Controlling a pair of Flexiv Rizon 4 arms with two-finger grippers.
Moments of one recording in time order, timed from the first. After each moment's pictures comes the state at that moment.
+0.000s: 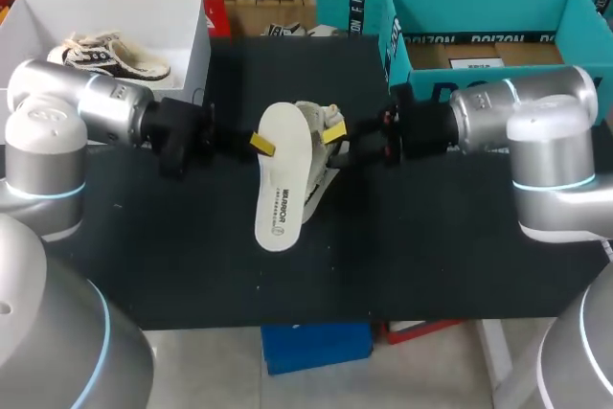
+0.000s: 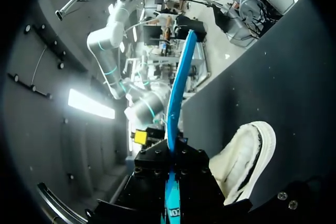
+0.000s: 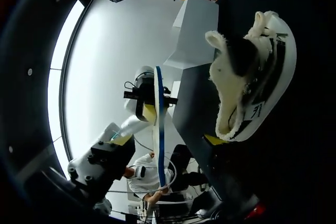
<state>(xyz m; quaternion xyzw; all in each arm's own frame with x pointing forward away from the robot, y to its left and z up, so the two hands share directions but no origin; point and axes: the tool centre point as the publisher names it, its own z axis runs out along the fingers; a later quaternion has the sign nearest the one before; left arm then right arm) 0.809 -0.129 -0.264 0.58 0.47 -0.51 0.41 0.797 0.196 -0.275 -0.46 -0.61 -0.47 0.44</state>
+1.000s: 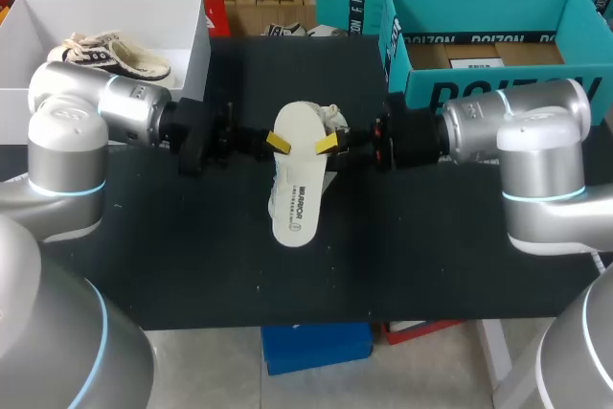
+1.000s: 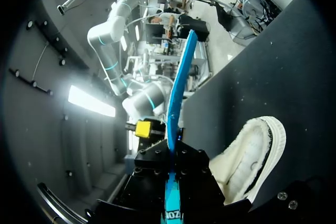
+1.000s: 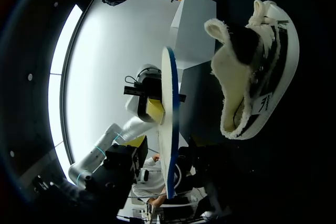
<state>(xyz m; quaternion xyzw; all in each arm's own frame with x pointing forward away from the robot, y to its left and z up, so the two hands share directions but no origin) 0.820 -0.154 -0.271 0.57 0.47 -0.52 0.41 0.788 0.210 -0.278 -0.48 -0.59 -0.47 0.45</state>
